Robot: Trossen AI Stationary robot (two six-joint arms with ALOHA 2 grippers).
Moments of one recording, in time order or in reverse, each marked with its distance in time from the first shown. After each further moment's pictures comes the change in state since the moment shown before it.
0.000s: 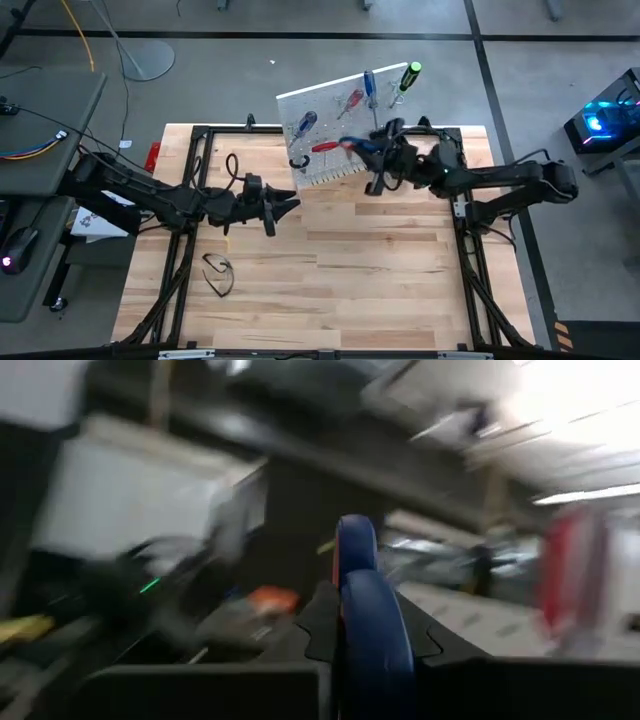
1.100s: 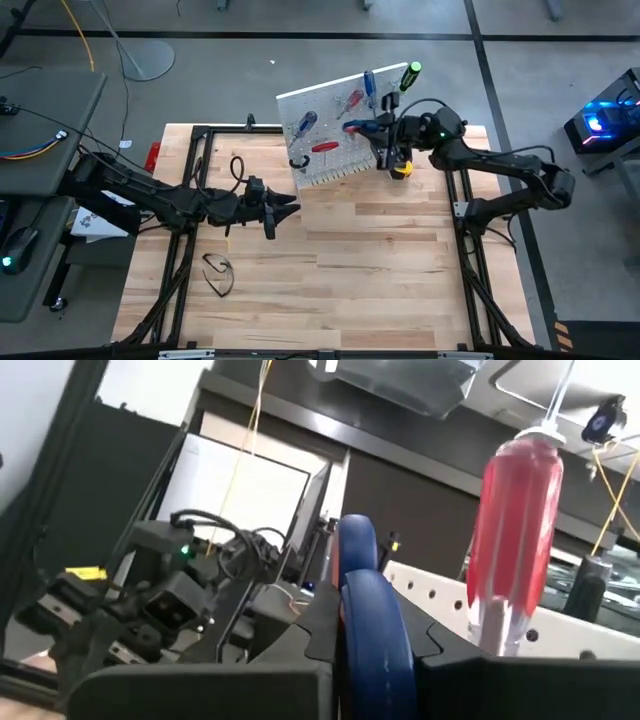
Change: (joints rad) left arm 0.001 0.001 0.000 -0.074 0.045 -0.030; right arm -0.374 0.030 0.043 -0.056 -0.630 0.140
